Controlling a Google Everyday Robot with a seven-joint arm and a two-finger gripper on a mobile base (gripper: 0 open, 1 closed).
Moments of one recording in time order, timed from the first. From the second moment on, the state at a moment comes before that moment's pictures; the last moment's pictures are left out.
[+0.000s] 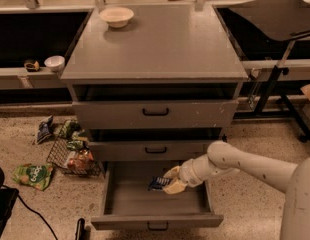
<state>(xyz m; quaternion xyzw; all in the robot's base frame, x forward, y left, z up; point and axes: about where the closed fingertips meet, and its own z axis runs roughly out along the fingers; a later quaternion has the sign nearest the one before) 0.525 -0.052 0.413 -0.56 0.72 0.33 0.24</state>
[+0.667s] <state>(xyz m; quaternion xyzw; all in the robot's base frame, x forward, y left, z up) 0.546 -0.114 0.354 -0.51 0.75 0.32 0.28</state>
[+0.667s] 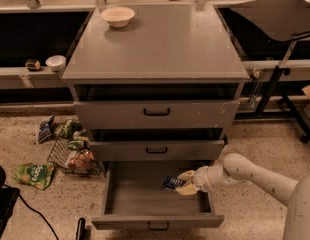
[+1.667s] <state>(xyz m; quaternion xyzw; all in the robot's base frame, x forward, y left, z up) 0.568 -0.135 0.300 -0.46 0.76 0.33 0.31</state>
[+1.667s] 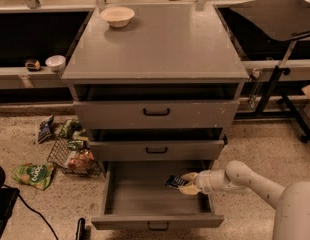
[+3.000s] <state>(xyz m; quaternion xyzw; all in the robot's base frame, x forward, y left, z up) 0.612 -0.144 0.209 -0.38 0.78 0.38 0.32</state>
